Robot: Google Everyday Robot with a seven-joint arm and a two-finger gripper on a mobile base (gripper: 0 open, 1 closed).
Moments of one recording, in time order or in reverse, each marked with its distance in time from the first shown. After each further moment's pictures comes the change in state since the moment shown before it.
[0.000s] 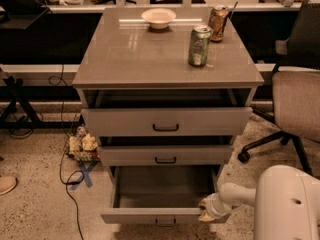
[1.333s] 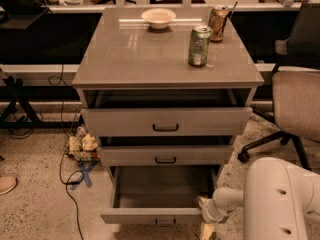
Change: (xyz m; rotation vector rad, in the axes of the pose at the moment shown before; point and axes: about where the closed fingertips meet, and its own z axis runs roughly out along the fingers) arm -0.010 0.027 0.012 -0.044 0.040 -0.026
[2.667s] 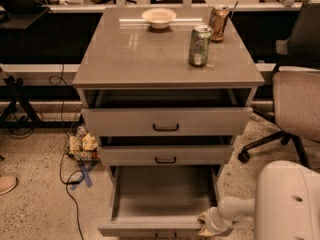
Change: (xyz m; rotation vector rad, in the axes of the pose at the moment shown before) arm 0.005 0.035 -0.009 0.007 -0.018 0.020
